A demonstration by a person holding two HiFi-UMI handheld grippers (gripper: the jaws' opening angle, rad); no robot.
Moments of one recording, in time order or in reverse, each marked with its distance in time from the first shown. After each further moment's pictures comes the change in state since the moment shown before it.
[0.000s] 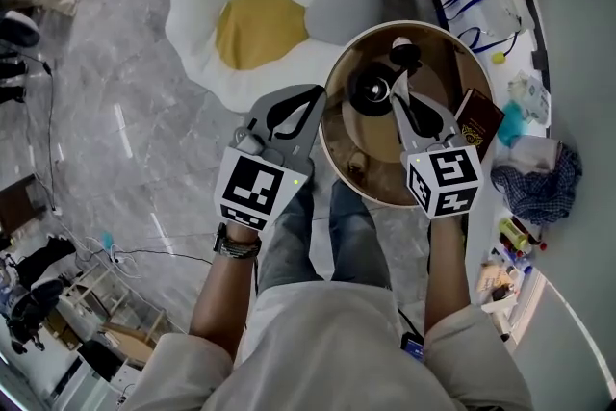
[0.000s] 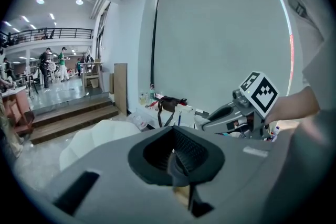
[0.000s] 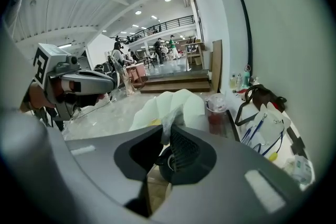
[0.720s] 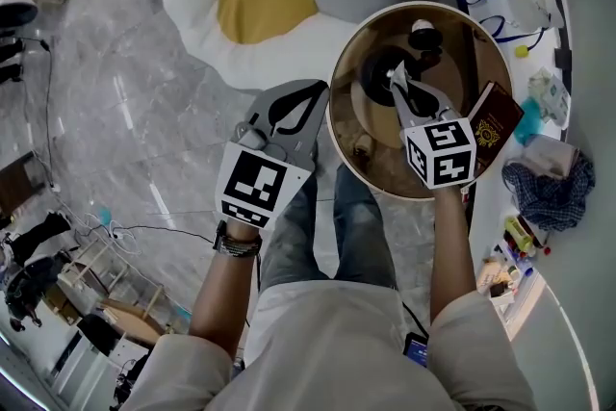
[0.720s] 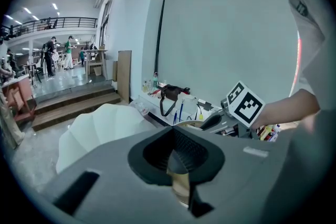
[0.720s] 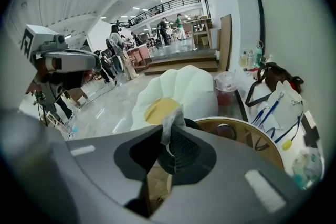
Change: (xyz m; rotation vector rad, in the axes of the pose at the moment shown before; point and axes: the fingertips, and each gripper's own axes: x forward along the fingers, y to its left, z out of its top) left arm 0.019 0.017 -0.065 -0.066 0.097 0.013; right arm 0.082 -0.009 -0.085 -0.003 0.208 0.071
